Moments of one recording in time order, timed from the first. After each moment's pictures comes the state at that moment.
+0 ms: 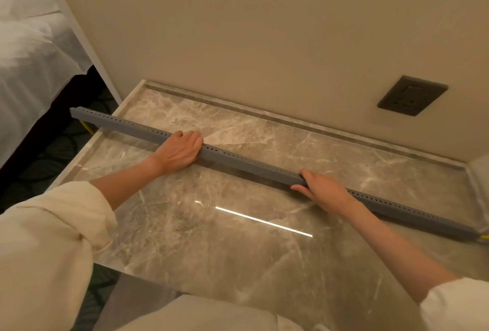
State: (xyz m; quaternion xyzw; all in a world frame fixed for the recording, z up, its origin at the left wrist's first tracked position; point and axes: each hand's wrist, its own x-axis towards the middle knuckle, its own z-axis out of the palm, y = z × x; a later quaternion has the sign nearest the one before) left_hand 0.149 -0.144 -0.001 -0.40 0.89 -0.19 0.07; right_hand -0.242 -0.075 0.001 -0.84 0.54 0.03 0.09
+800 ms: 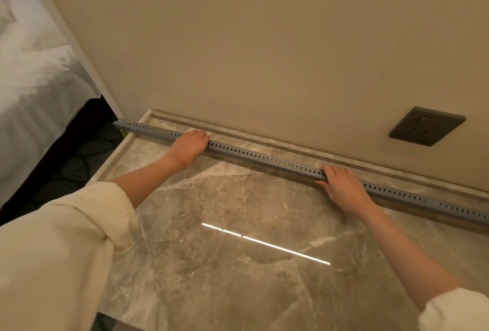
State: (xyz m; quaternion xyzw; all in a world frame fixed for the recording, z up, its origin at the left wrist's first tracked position) left_hand 0.137 -0.229 0.024 -0.53 0.84 -0.08 0.07; right_hand -0.271 -0.150 0.011 -0.81 0.59 0.00 0.01
